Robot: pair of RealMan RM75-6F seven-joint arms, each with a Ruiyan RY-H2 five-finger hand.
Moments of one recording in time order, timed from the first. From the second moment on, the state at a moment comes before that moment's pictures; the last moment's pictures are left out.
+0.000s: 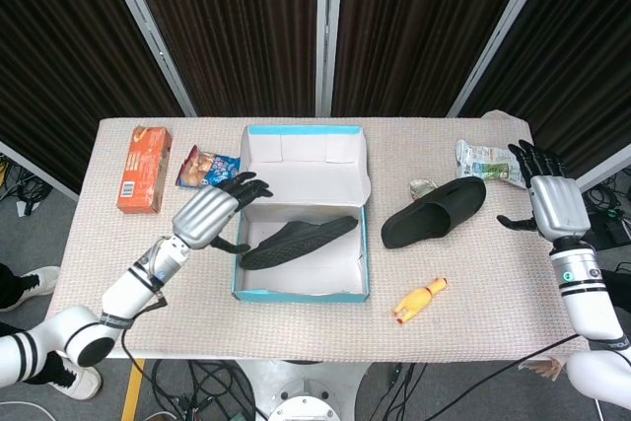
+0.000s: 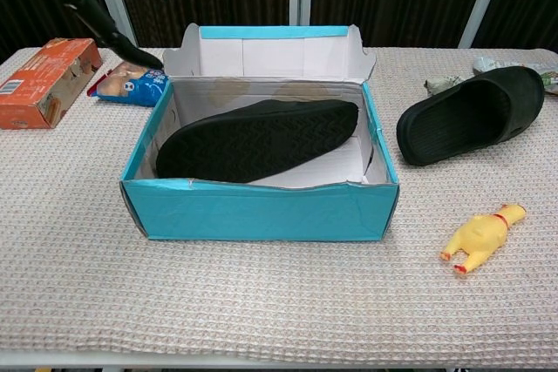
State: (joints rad) left arm -0.72 -1.27 -0.27 -1.71 1.40 0.87 -0.02; right arm 0.50 -1.06 0.20 -1.58 -1.14 1.11 0.01
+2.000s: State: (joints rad) left arm -0.95 -1.63 -0.14 -1.54 1.06 1.01 0.43; right arm 0.45 -1.08 0.22 -1.52 -1.18 1.08 0.09
